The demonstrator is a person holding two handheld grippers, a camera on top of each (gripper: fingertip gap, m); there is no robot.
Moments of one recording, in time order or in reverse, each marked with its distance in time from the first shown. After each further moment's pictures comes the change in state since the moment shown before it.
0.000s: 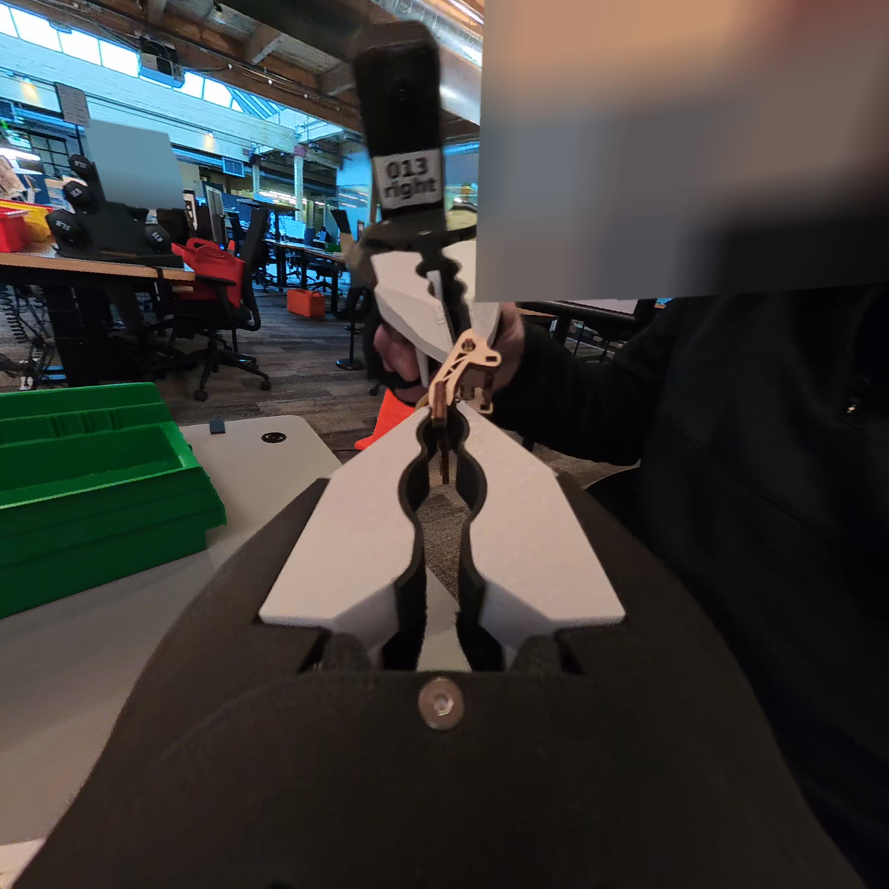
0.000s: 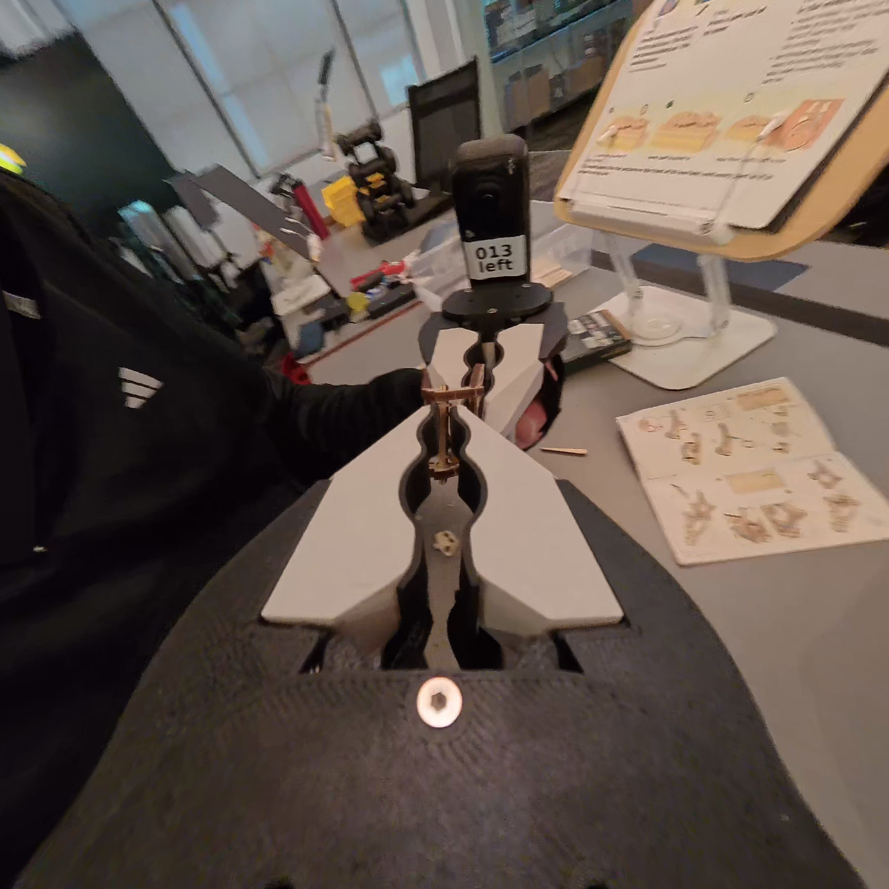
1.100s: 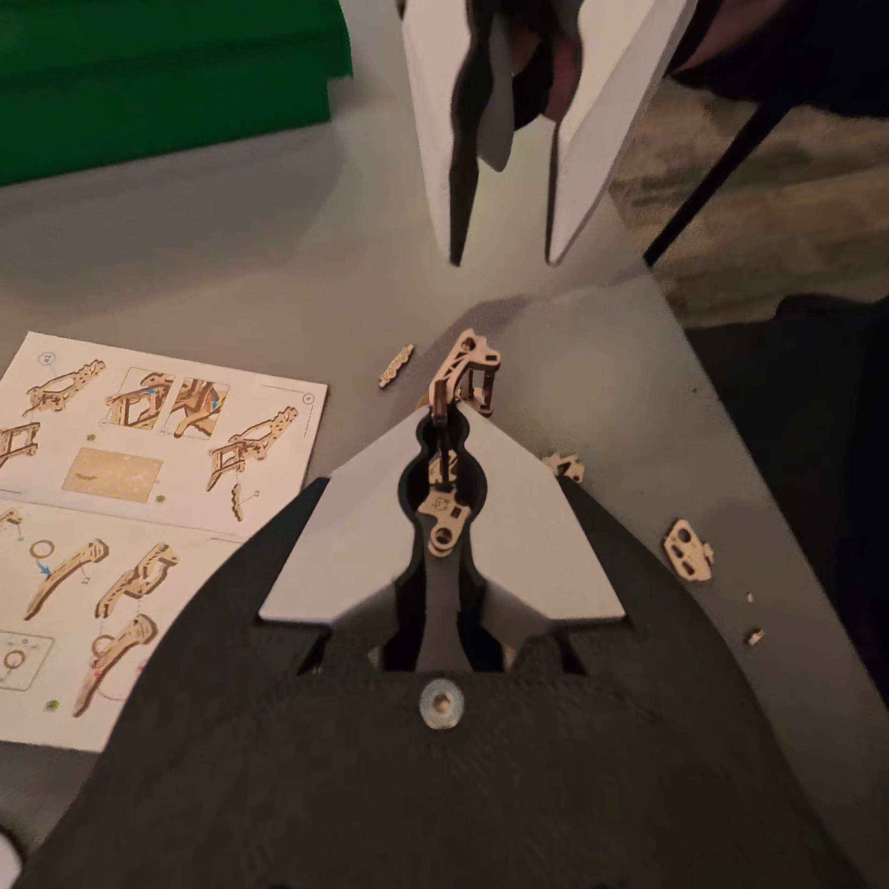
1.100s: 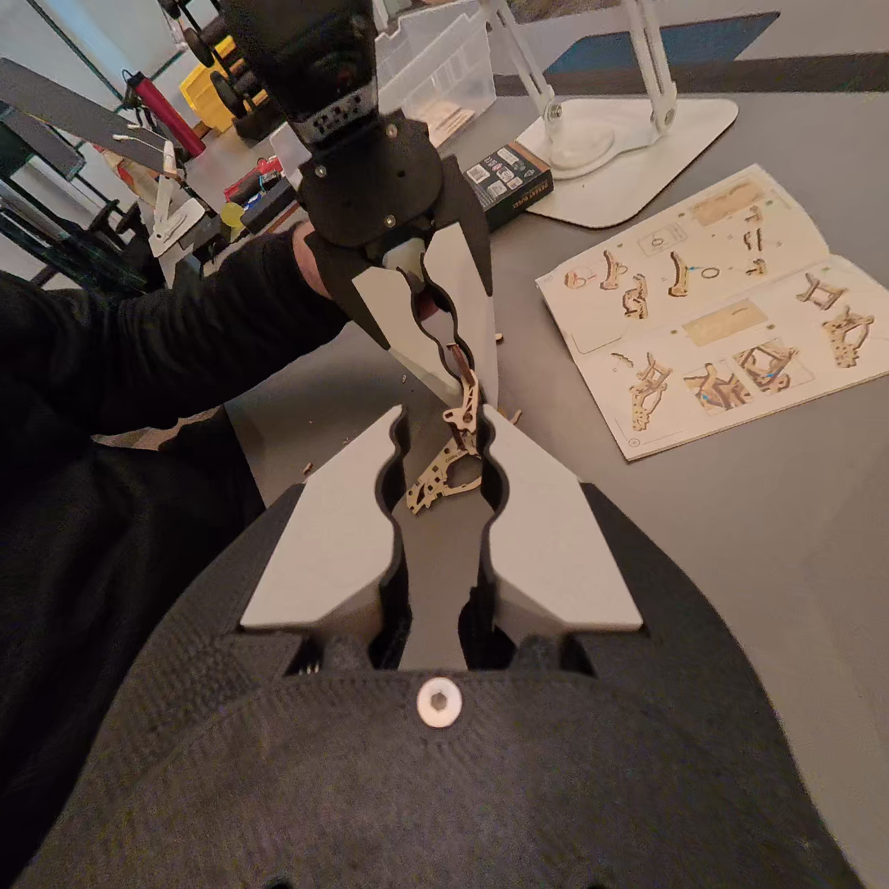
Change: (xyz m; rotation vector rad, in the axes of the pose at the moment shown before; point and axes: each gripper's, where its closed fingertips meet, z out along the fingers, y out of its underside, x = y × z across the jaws) left arm -0.074 0.159 -0.090 -0.775 -0.333 -0.035; right arm 0.094 0.109 0.055 -0.179 0.108 0.171
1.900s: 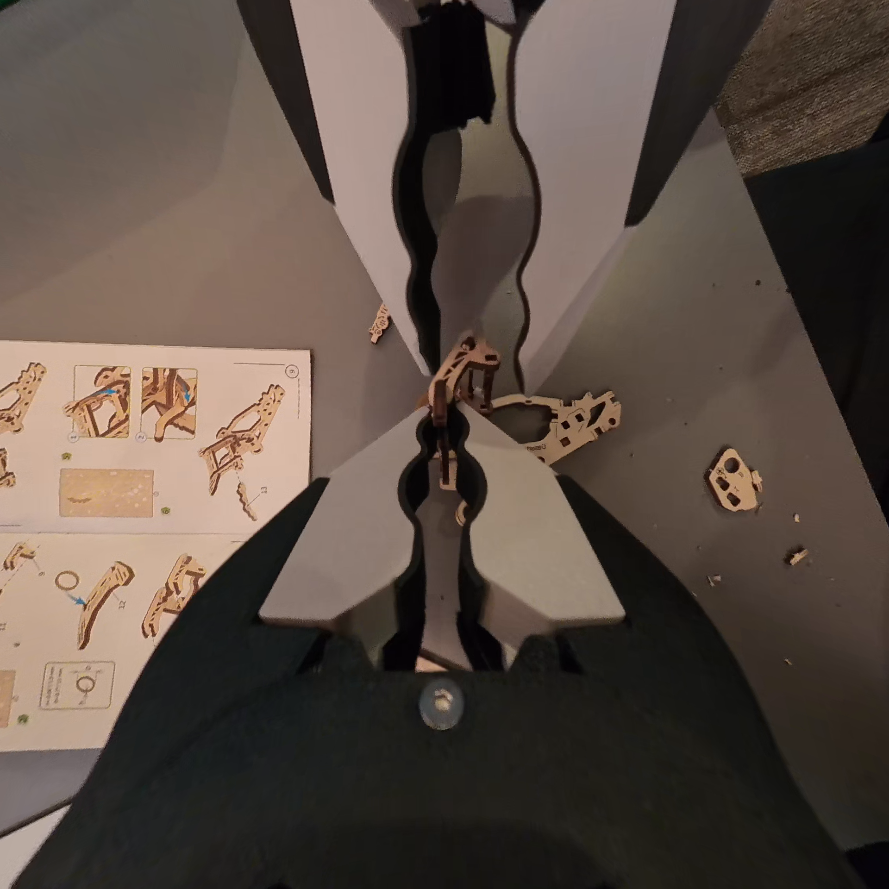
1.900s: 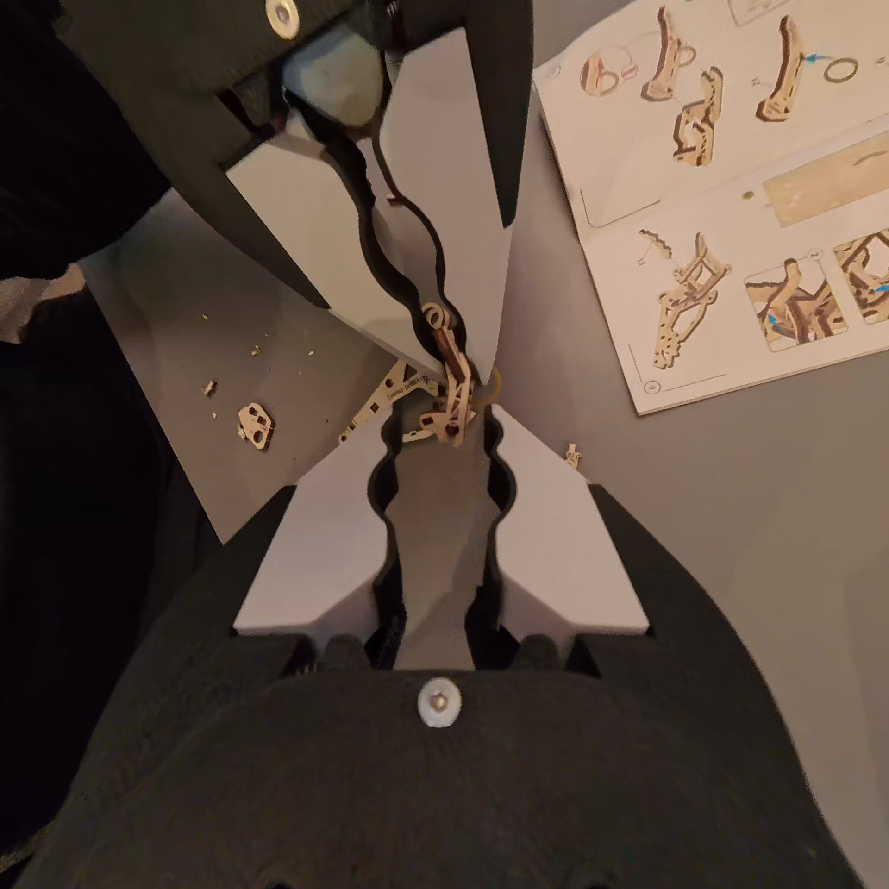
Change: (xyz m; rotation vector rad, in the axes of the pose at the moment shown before) left arm -0.006 0.026 0.016 -0.314 0.056 0.127; right arm 0.026 0.057 0.048 -0.392 0.074 -0.028
